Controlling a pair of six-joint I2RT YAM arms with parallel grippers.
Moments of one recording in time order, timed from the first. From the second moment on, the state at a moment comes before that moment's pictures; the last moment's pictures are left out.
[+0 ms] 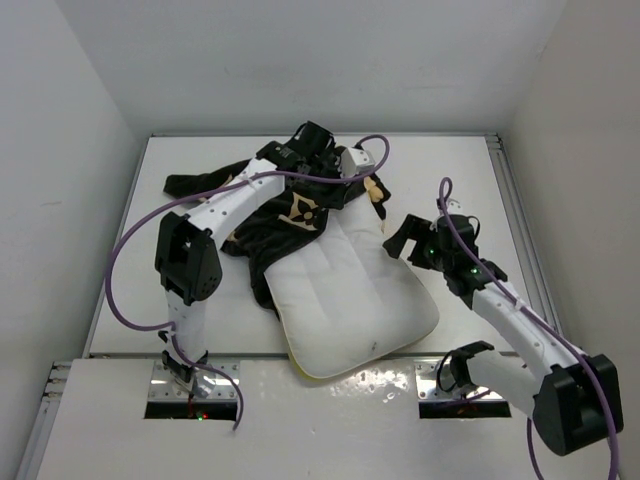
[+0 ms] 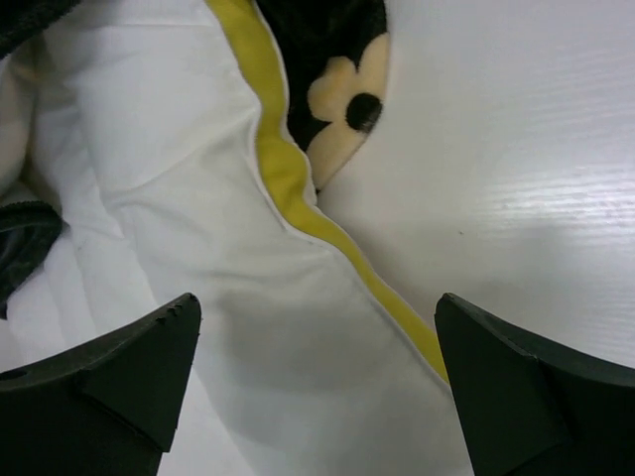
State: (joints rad) left arm -0.59 1.98 1.89 -0.84 0.48 0.54; right arm 0.30 1.01 0.54 -0.14 -0.06 0.58
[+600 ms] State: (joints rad) left arm -0.59 1.98 1.86 -0.81 0.46 0.52; right arm 0.26 0.96 0.51 -0.24 -0.07 0.58
